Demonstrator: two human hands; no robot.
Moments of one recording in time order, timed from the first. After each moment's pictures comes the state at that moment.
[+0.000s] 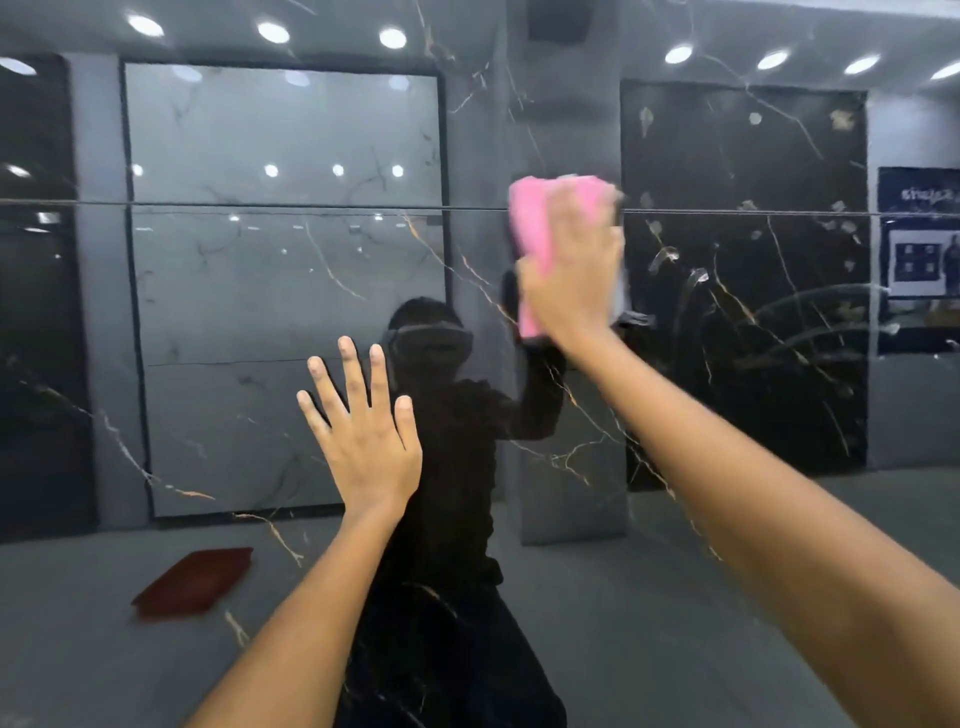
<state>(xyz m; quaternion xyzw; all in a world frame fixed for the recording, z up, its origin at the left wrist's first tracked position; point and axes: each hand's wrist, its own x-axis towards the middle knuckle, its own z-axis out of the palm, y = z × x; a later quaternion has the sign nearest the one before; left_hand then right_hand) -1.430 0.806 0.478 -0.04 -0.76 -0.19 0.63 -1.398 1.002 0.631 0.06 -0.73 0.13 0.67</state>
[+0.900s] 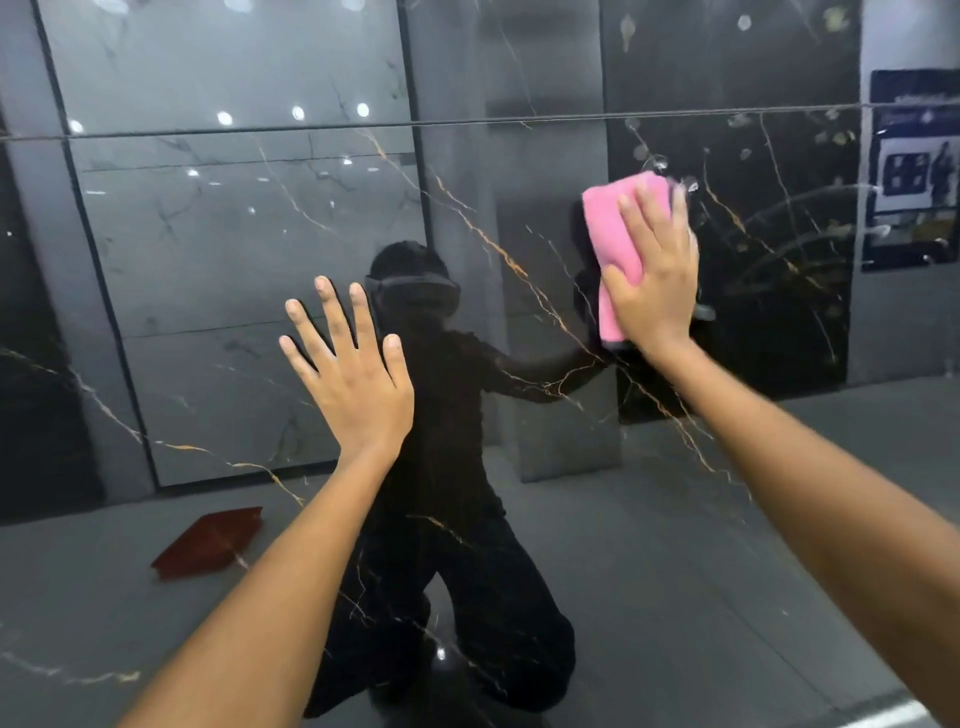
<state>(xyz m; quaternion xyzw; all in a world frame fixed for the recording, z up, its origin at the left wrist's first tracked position) -1.429 0.806 0.475 -0.03 -0.77 -0.17 0.61 -1.402 1.102 0.543 0.09 -0.69 0.10 0.71</state>
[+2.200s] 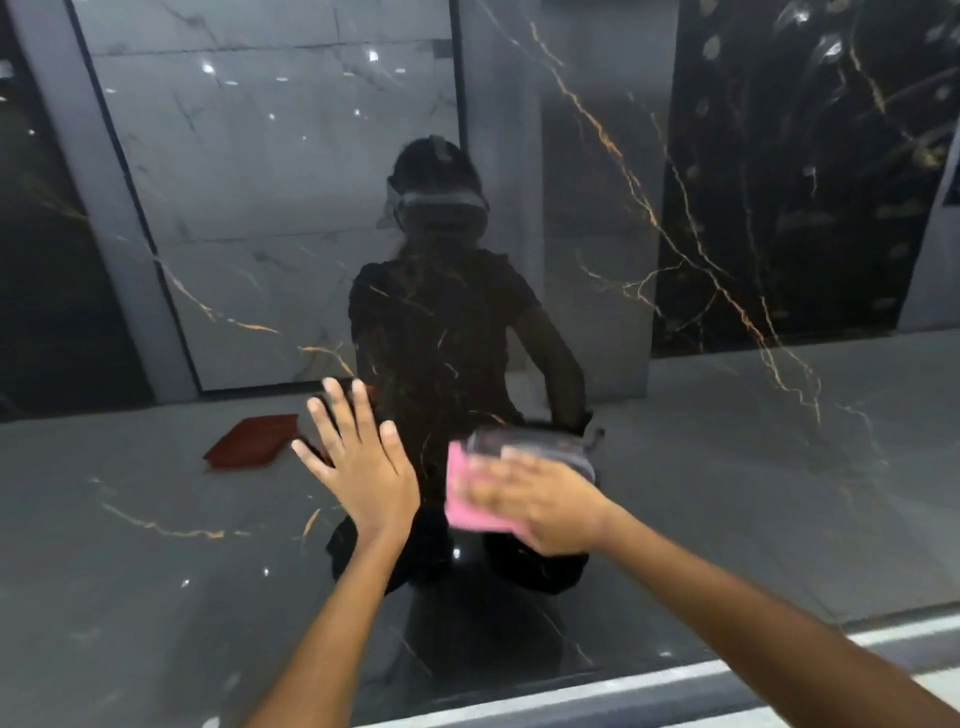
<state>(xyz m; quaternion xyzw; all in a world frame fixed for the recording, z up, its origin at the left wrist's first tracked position) -1.415 0.730 0.294 -0.01 -0.78 -0.28 0.56 -1.396 0.949 0.273 0.43 -0.76 -0.23 0.42</state>
